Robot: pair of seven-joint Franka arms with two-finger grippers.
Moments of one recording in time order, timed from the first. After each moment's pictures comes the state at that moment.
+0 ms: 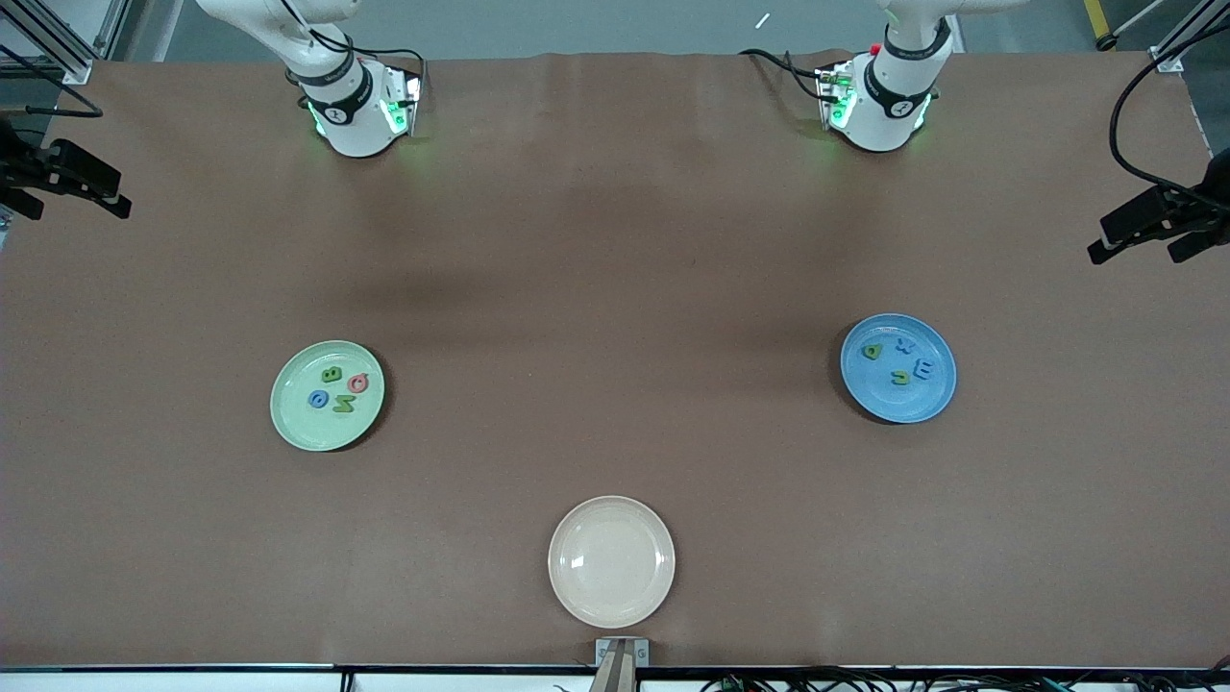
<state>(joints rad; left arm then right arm) 0.07 -0.06 -0.02 -1.64 -0.09 1.64 -0.01 -0.01 -0.12 -0.05 -1.64 -0.01 1.49 -0.07</state>
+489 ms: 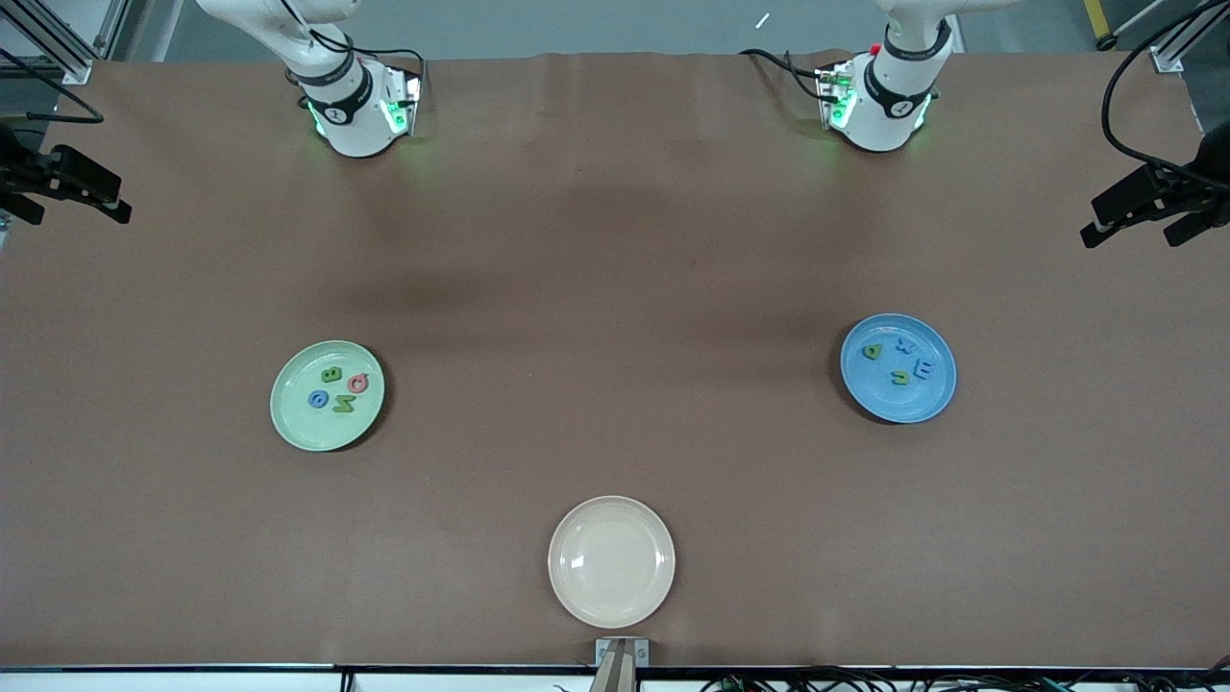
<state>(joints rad) 0.08 -0.08 -0.05 -1.63 -0.09 1.60 -0.01 -0.02 -0.11 -0.05 -1.64 -0.01 1.50 -0.07</state>
